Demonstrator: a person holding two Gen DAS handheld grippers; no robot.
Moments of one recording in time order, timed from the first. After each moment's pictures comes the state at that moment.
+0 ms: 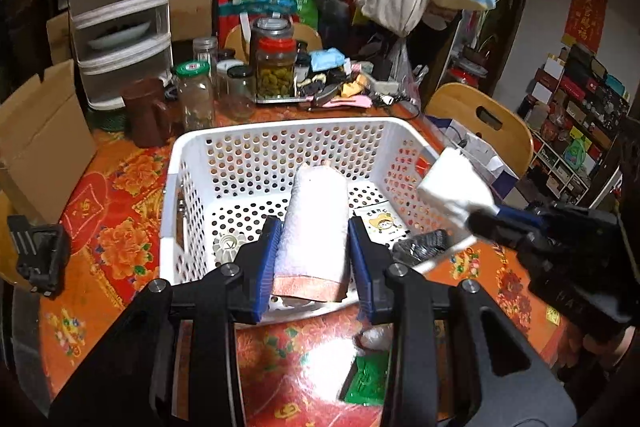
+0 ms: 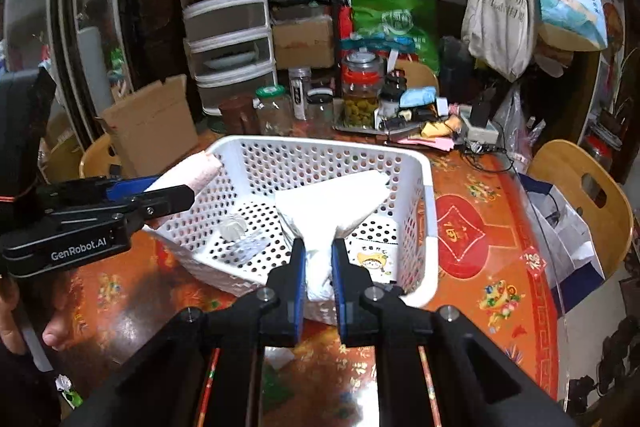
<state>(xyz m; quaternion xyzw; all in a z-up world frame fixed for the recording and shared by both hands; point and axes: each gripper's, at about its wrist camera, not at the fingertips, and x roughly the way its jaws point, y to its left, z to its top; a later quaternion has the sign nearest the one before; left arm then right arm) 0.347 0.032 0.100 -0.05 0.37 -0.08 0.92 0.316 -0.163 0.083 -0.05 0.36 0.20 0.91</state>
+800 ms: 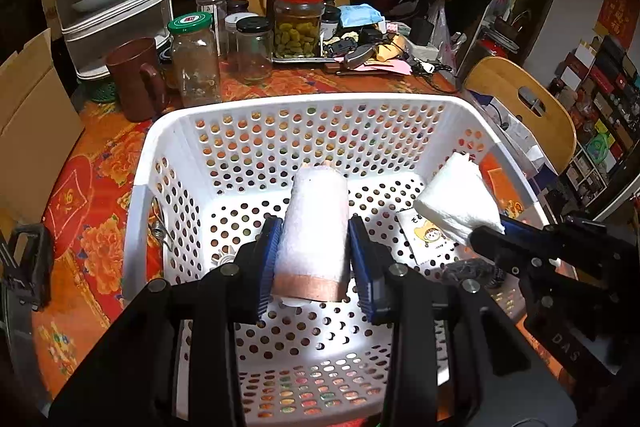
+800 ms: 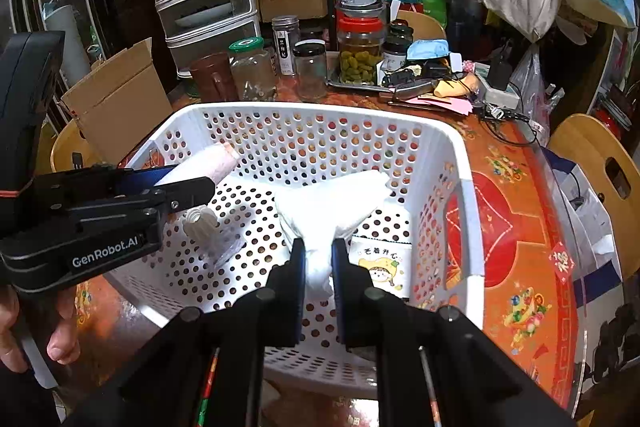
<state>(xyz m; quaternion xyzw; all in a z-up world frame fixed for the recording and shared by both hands) 0.445 0.035 0.039 -0.05 0.44 -0.05 0.90 0.390 -0.143 0.038 -0.06 0.43 0.19 0.88</state>
